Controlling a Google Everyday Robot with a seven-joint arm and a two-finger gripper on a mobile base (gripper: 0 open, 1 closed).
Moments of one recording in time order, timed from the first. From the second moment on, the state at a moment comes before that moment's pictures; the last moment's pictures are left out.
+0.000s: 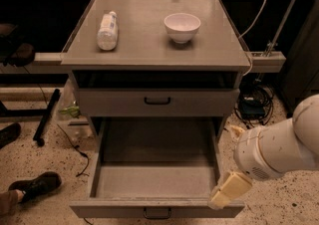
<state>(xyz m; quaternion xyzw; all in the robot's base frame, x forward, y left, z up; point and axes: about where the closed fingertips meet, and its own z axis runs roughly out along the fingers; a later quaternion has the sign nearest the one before) 0.381 -0.150 0.756 -0.53 0.80 0.10 0.24</state>
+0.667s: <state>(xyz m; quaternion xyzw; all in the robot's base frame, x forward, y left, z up) 0.373 -0.163 0.729 -0.52 0.81 0.10 0.24</state>
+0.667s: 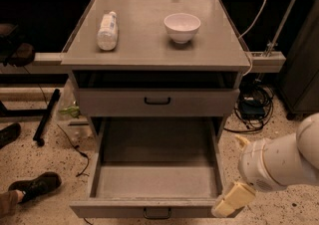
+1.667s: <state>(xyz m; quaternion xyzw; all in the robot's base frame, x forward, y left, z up) 0.355 -0.191 0.569 -0.49 0.83 0.17 0.23</state>
